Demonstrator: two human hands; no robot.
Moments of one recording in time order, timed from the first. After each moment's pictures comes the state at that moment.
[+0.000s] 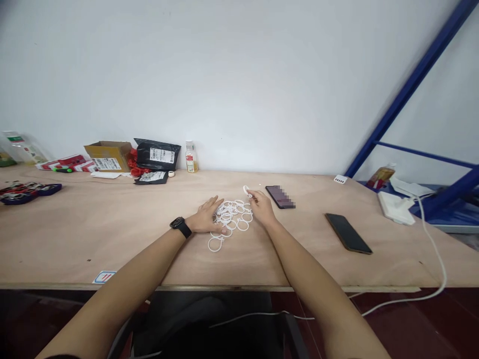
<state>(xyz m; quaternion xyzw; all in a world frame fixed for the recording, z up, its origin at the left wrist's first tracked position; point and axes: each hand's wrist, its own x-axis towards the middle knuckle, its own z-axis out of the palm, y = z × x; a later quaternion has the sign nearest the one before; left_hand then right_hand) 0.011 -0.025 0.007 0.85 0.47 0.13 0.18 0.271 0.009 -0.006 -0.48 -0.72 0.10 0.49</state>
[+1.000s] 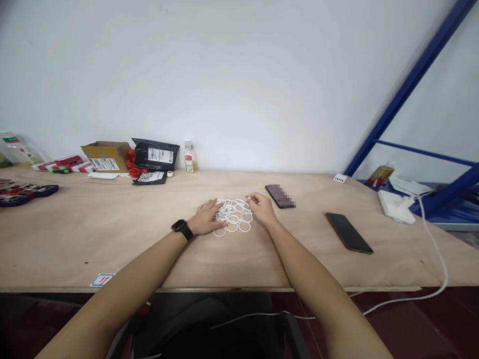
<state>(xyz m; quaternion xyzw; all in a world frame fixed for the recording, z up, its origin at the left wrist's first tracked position) 0.016 -0.025 -0.002 0.85 0.50 0.12 0.13 0.264 0.001 0.000 -0.54 -0.63 0.25 0.50</state>
